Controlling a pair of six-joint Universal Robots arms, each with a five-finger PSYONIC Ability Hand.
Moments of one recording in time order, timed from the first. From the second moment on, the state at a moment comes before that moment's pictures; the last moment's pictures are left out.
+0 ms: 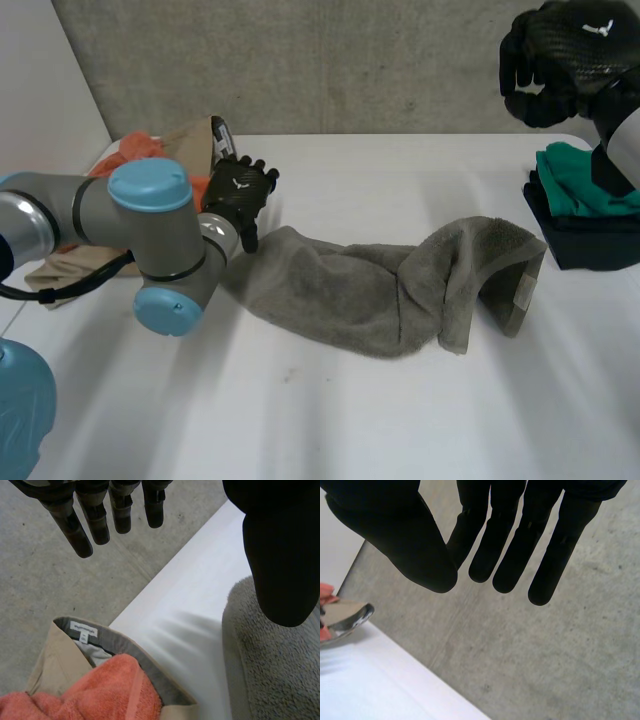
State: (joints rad) left arm 4.22 -2.39 -1.04 3.31 -1.58 3.62; right arm 1.81 -1.50 1.38 -0.05 1.28 3.01; left_hand 0.19 0.20 0.21 0.20 0.05; right_hand 1.16 1.19 1.19 1.20 1.00
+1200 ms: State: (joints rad) left arm 4.28 -2.24 -1.40 3.16 -1.39 3.71; right arm 2.10 -1.34 1.34 -0.05 1.50 2.79; left_hand 0.39 0.38 0.38 0.39 0.22; right_hand 1.14 1.18 1.19 1.20 0.99
